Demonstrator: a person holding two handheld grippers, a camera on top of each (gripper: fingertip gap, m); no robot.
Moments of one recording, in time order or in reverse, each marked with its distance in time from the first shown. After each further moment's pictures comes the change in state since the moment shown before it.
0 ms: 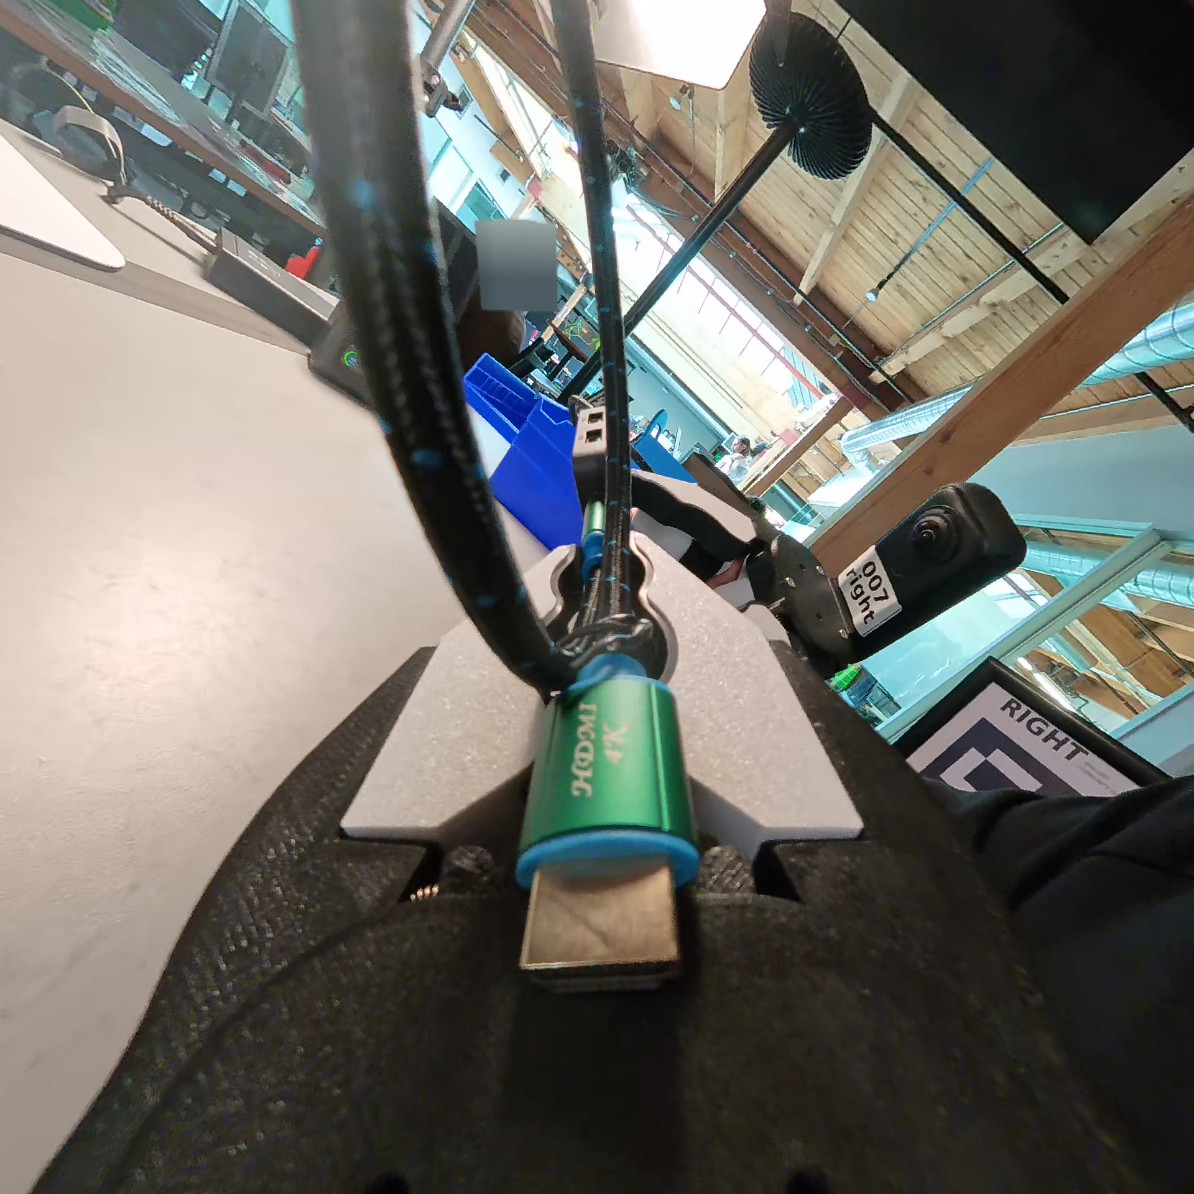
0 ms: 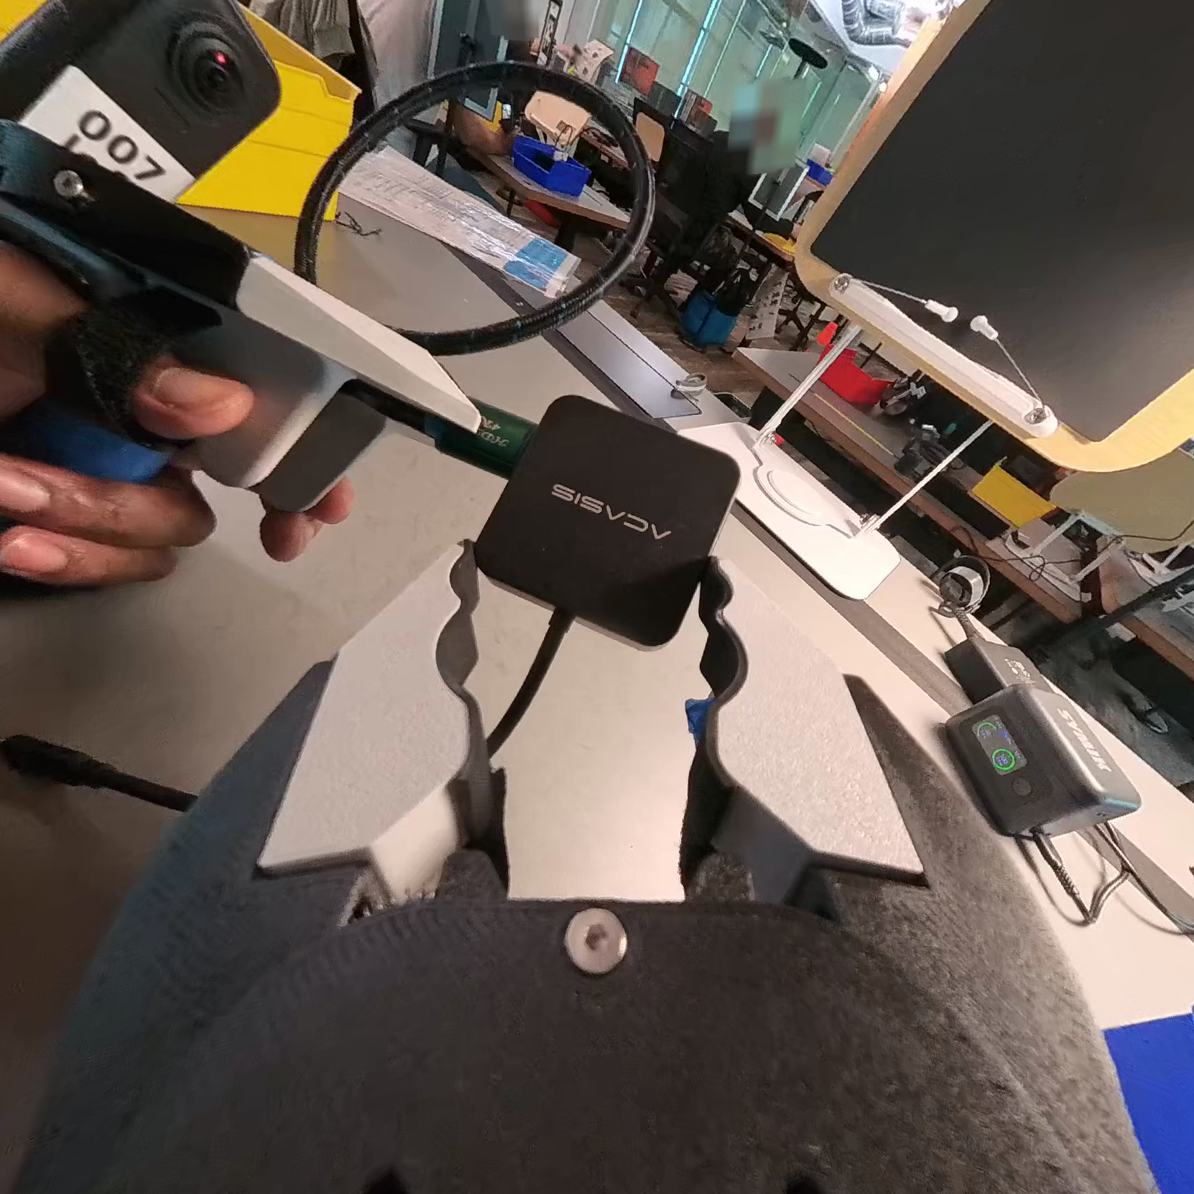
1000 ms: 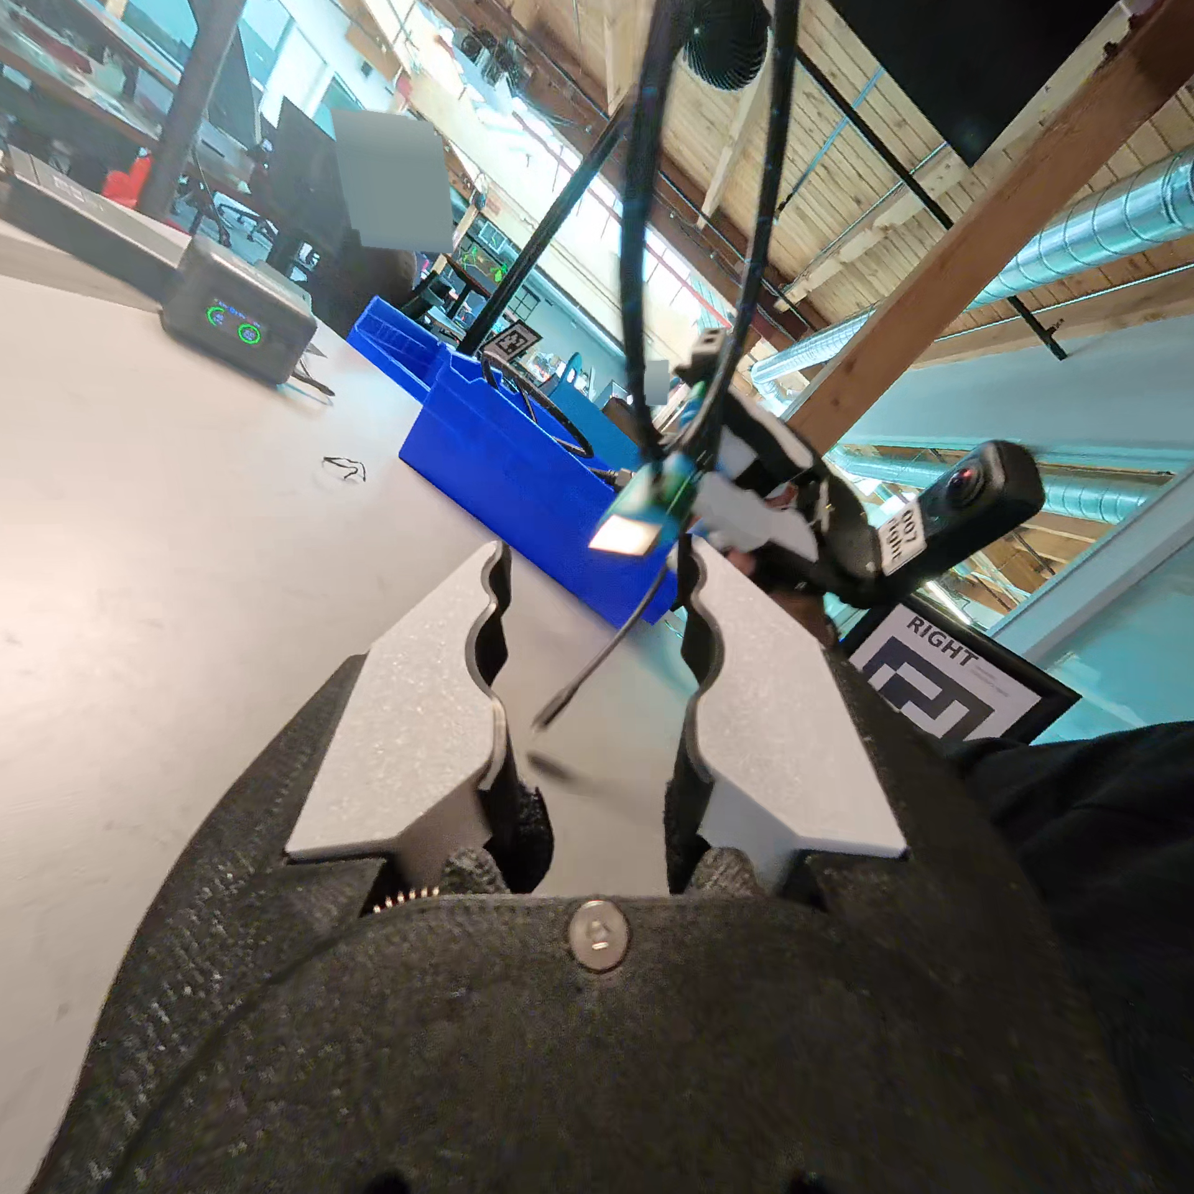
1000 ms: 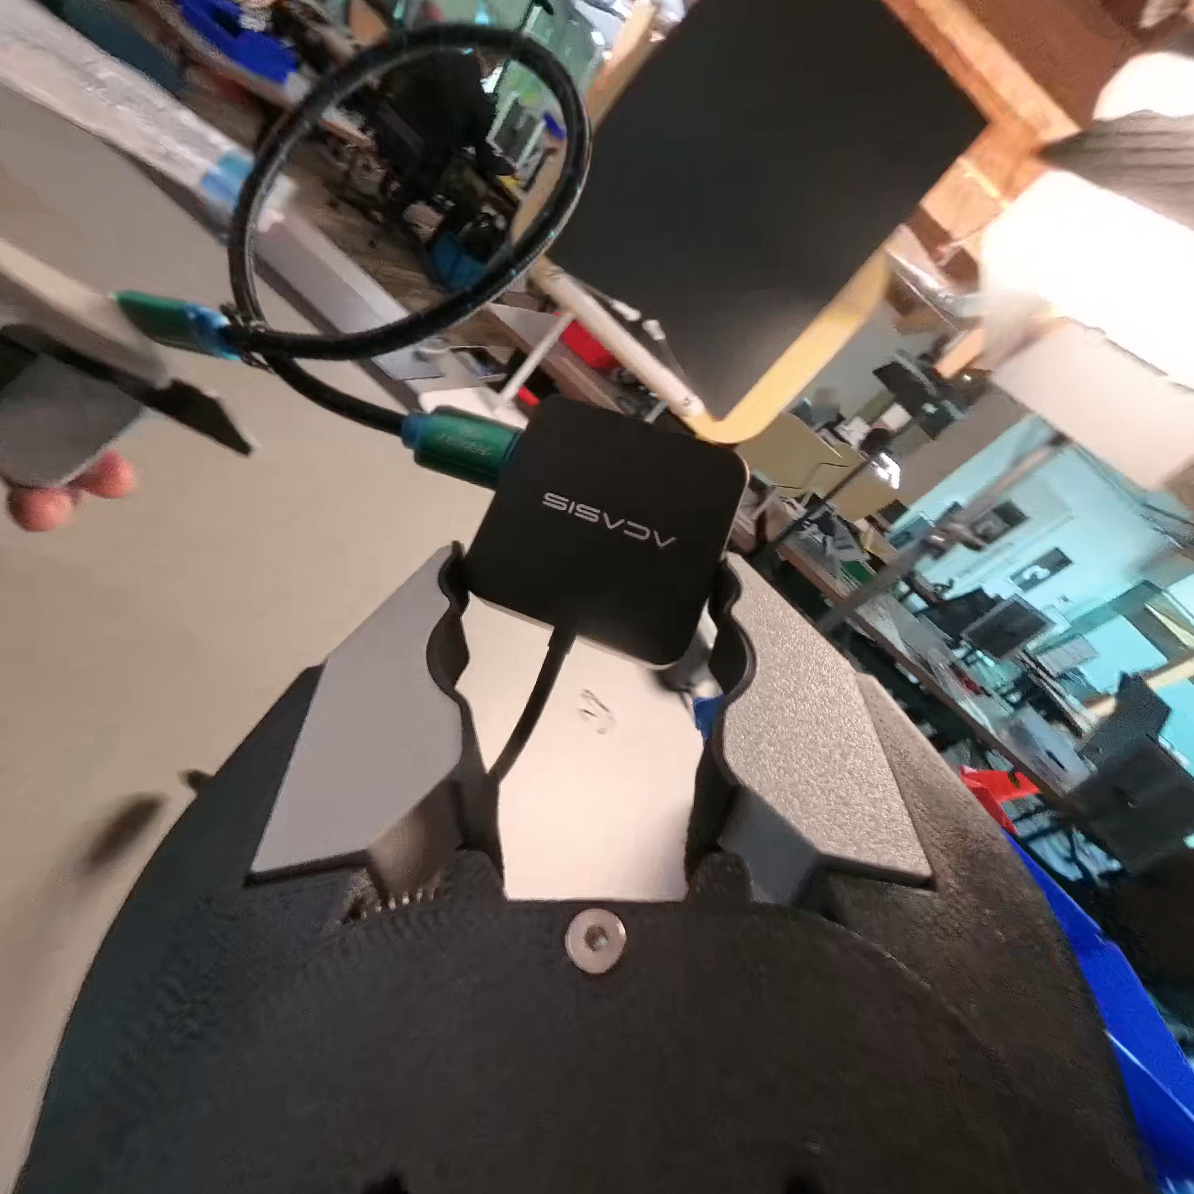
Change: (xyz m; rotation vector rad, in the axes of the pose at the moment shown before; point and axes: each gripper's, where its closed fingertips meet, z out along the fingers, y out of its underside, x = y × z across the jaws) left arm 0.016 0.005 0.005 -0.105 0.167 0.004; right arm 0.081 -0.031 -0.094 -0.080 0.426 -0.142
